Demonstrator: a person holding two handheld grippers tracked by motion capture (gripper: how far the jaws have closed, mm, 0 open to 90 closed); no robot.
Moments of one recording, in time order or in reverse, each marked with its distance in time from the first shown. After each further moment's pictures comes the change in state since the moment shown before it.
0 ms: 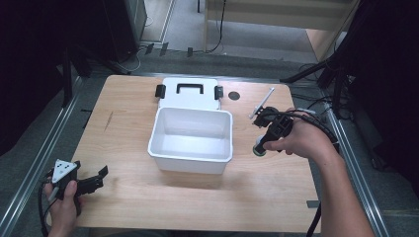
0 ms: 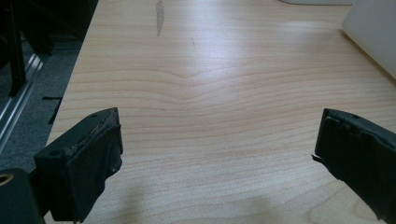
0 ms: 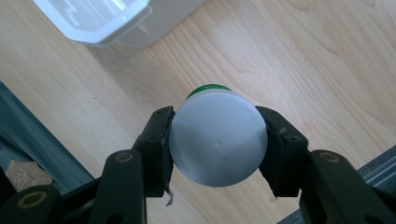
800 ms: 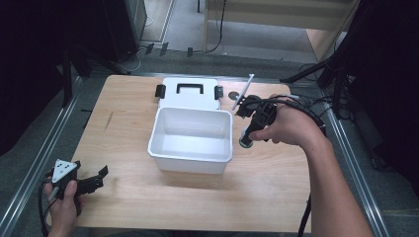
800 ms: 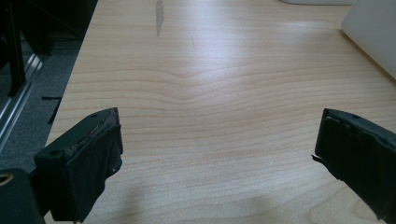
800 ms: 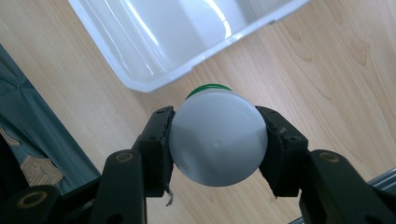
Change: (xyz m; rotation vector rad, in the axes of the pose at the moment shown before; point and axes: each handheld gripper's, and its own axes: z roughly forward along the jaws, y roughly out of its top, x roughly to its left) left arm 0.000 0.000 0.000 -0.001 -0.001 0.000; right arm 0.023 0.043 -0.025 0.004 0.004 -0.128
